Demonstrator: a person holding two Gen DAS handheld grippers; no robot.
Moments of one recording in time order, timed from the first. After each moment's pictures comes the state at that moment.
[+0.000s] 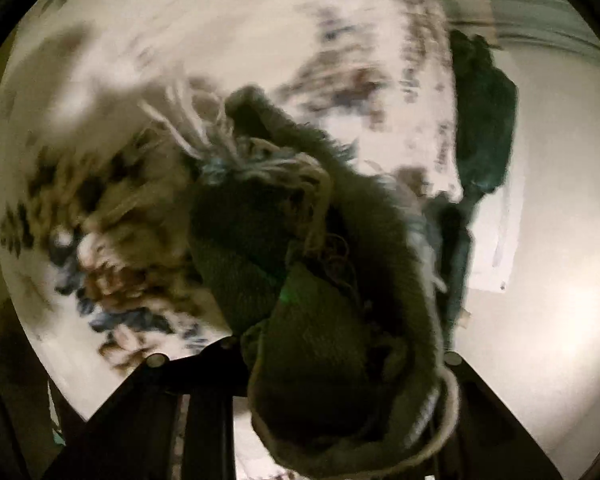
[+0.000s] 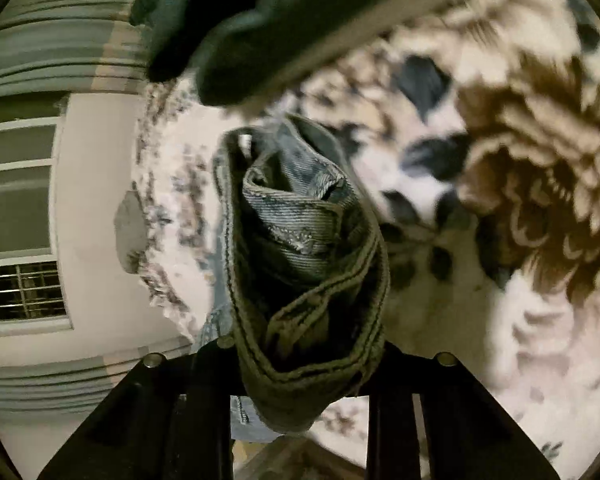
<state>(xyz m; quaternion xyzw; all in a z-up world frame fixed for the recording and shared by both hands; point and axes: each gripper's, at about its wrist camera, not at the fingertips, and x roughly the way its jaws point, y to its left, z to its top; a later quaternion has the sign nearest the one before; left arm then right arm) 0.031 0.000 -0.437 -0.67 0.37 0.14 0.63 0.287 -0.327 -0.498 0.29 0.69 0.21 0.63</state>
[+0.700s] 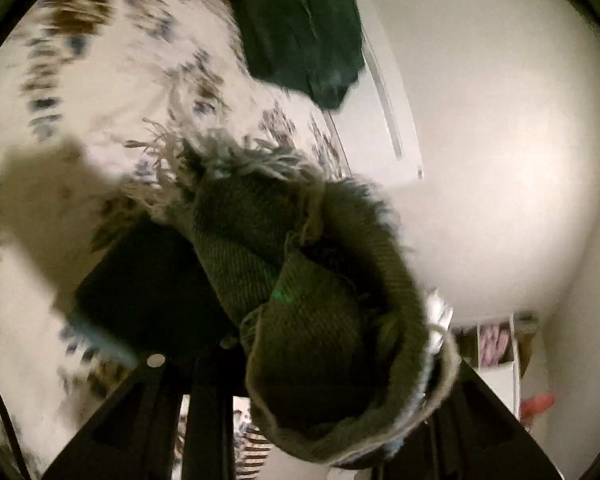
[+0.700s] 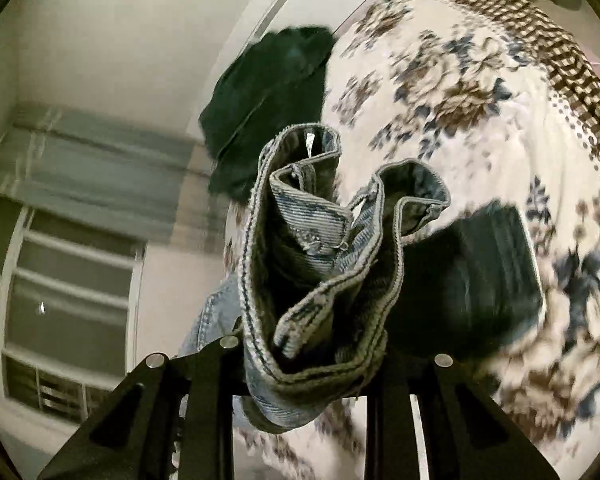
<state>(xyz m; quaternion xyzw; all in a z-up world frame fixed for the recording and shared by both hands) 0.481 0.009 -0.265 -0.54 0.41 -0.10 0.73 0.528 -0.411 -0.255 0.41 0.48 0.14 0.76</state>
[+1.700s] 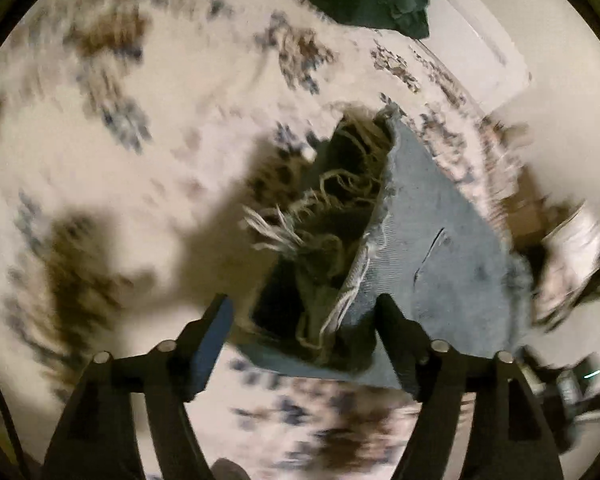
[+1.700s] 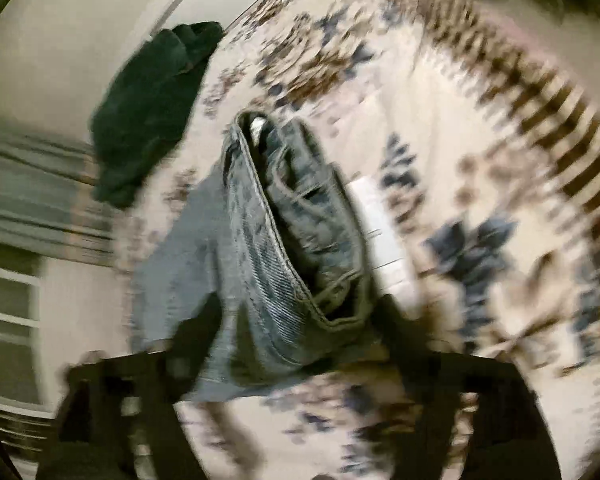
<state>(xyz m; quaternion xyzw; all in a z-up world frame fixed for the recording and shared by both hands) 0.459 0.000 -0.367 -0.26 0.56 0.02 0.79 0.472 -0.431 -0.374 0.26 0.55 -0.02 0.79</state>
